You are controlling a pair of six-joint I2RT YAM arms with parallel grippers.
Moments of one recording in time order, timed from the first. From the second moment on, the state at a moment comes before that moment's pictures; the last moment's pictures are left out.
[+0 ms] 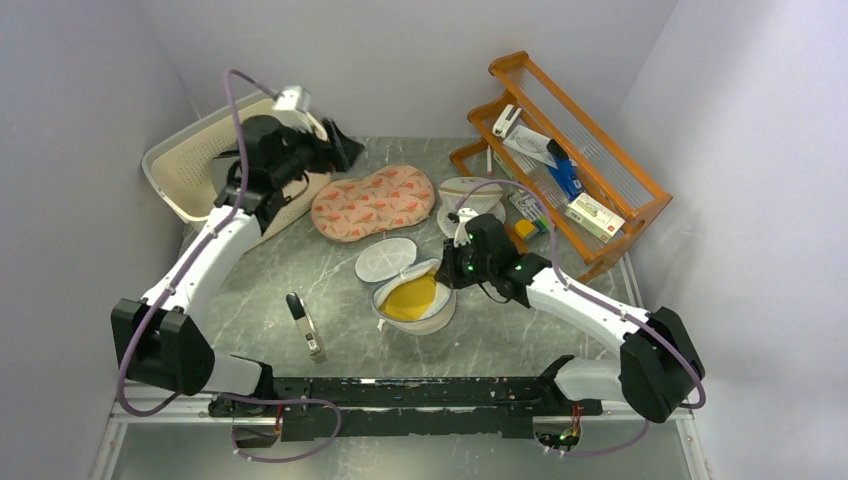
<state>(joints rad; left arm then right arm) -0.23 1.40 1.26 -0.01 0.24 -0.36 0.66 1.26 0.75 -0.20 -0.19 0.37</state>
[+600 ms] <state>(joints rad) -0.84 1.11 0.77 -0.02 0.33 -0.42 0.67 1.14 0.59 -0.26 -0.17 0.43</state>
